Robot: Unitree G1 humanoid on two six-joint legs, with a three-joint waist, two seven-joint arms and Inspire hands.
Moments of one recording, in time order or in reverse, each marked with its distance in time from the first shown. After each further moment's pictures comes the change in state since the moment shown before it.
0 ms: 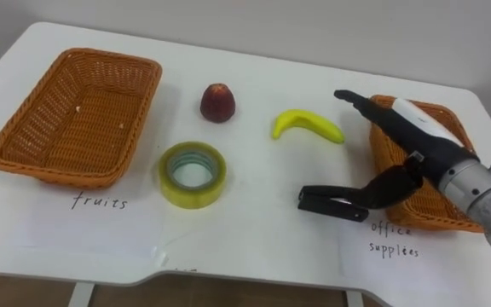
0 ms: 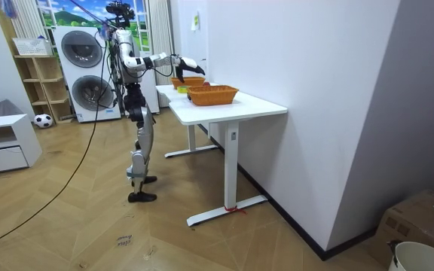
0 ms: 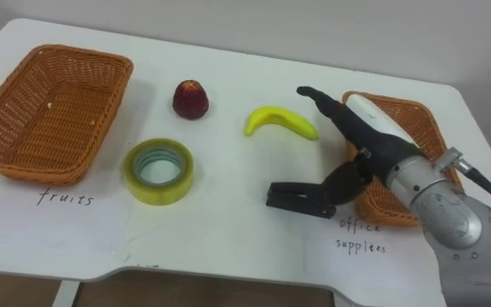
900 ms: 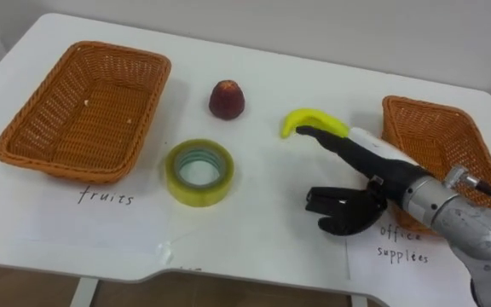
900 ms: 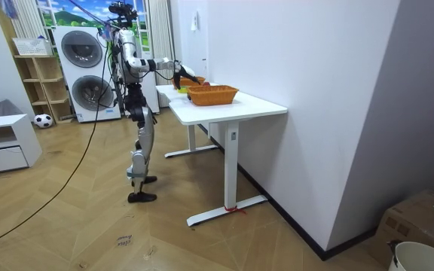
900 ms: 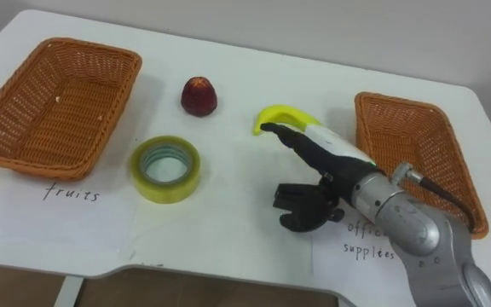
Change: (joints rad) left arm -0.046 0.014 -0.072 0.010 -0.002 0.000 0.001; right arm -0.001 0.000 0.157 0.004 -0.061 0.032 0.065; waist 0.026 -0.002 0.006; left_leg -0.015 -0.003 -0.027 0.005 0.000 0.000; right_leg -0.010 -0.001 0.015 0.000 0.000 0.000
